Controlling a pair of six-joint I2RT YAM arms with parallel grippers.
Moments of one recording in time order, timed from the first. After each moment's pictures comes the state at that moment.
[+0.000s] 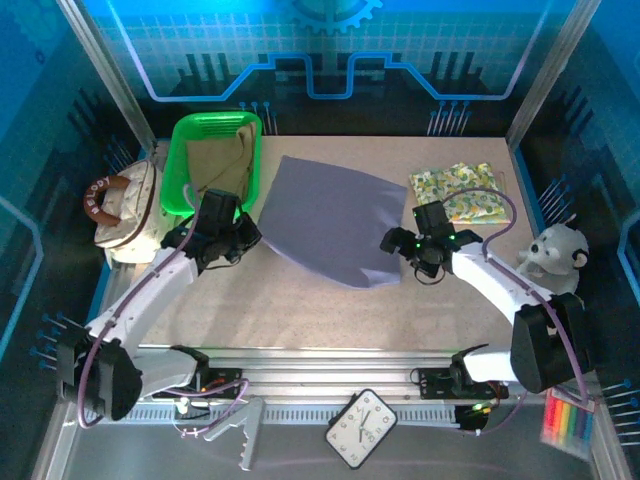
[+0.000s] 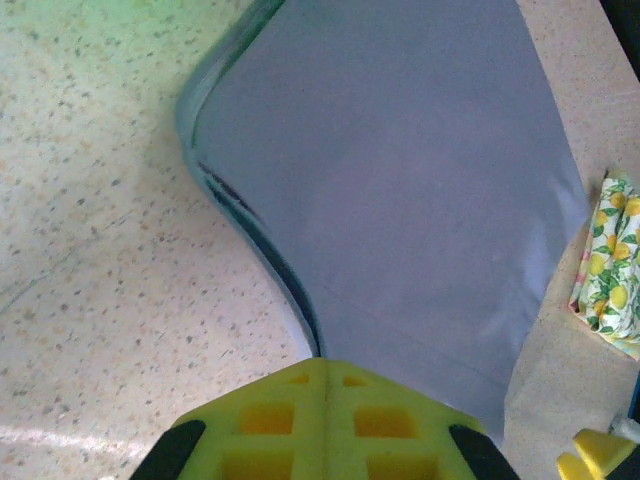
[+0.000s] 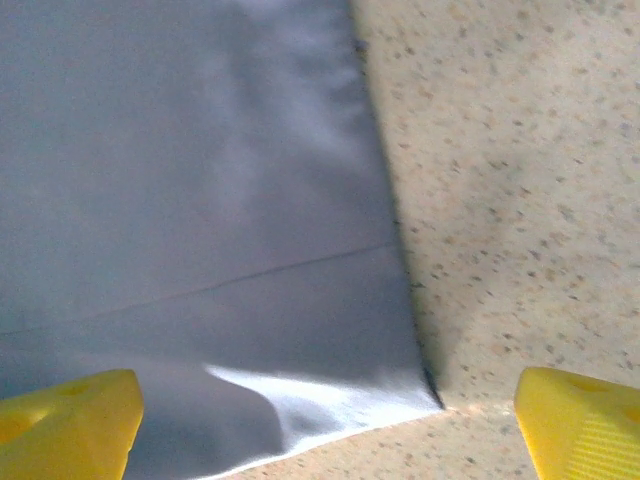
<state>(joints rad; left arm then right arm) -0.28 1.21 0.95 -0.61 0.09 -0.97 0.30 1.33 0.83 -0.57 -0.10 0.80</state>
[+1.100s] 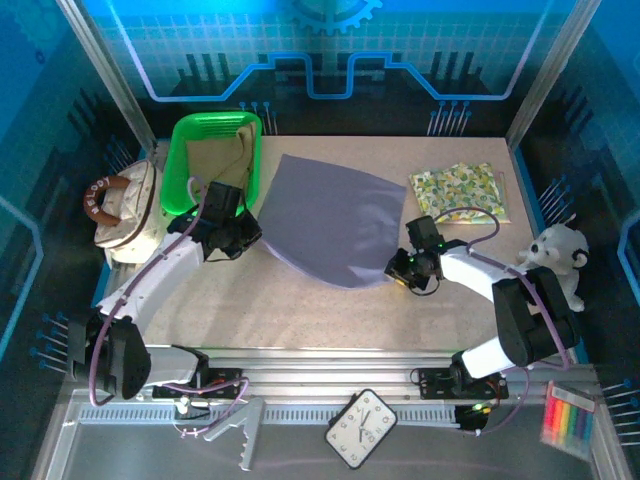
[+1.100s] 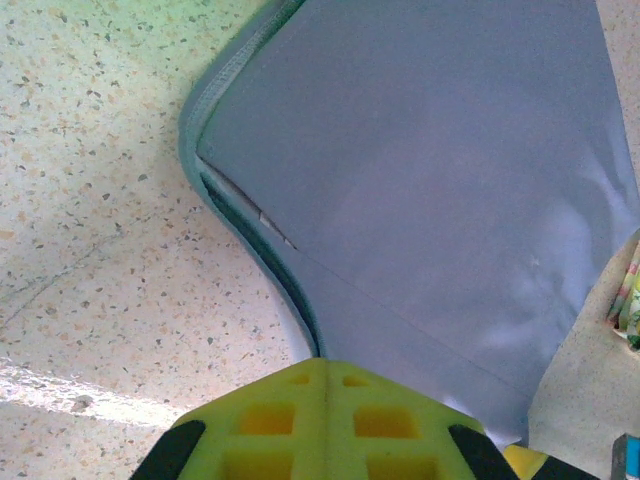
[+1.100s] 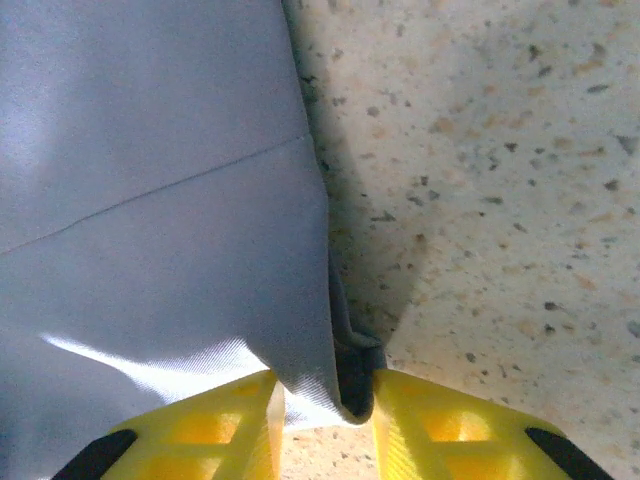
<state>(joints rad) -0.26 1.31 1.01 -0.68 0.11 -0.98 0.31 1.48 0.71 -0.42 -0.24 0.83</state>
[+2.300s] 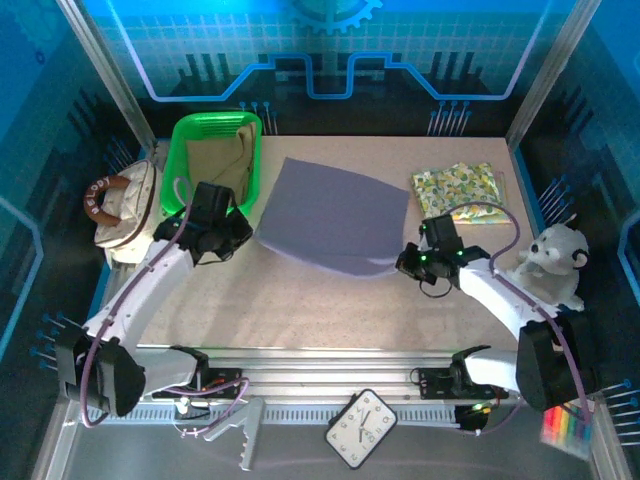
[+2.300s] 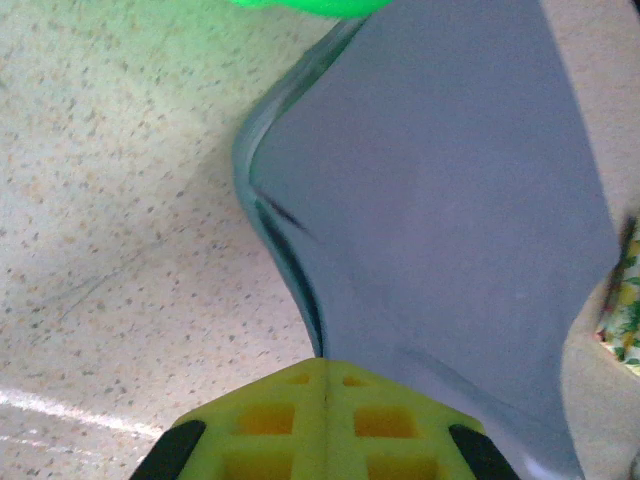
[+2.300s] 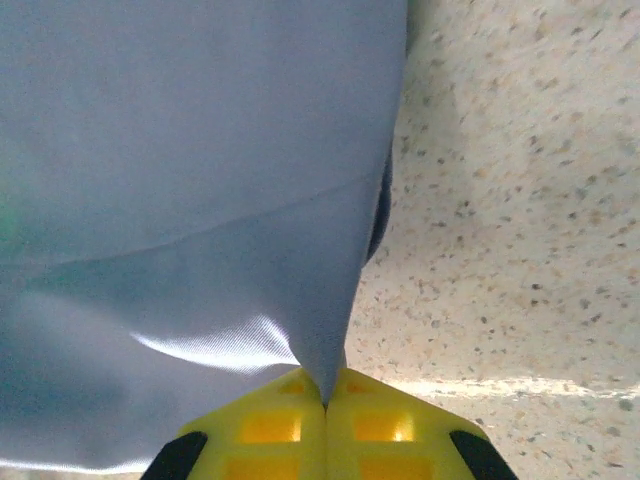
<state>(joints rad) -0.24 1.23 1.06 -0.76 0.06 -0.96 0.24 1.24 0.71 -0.48 -0.27 0.73</state>
